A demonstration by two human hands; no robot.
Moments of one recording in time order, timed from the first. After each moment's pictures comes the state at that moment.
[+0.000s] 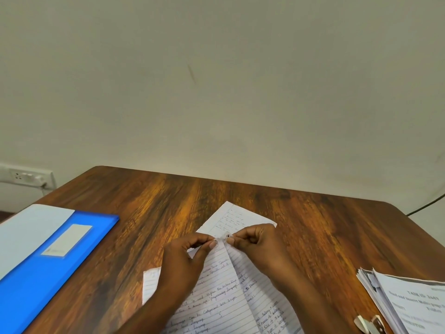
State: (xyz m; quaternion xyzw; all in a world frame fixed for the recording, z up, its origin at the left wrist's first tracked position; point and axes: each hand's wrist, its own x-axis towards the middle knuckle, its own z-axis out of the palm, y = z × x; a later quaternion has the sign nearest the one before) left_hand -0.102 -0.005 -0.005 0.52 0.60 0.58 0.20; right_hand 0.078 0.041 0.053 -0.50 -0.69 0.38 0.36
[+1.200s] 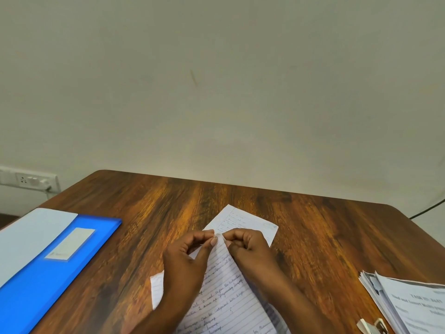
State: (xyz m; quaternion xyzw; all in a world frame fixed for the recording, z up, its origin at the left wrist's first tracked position) left_hand -0.090 -0.011 0.001 0.45 0.56 0.67 0.20; right_hand 0.055 0.020 0.055 -0.44 -0.66 0.48 0.37
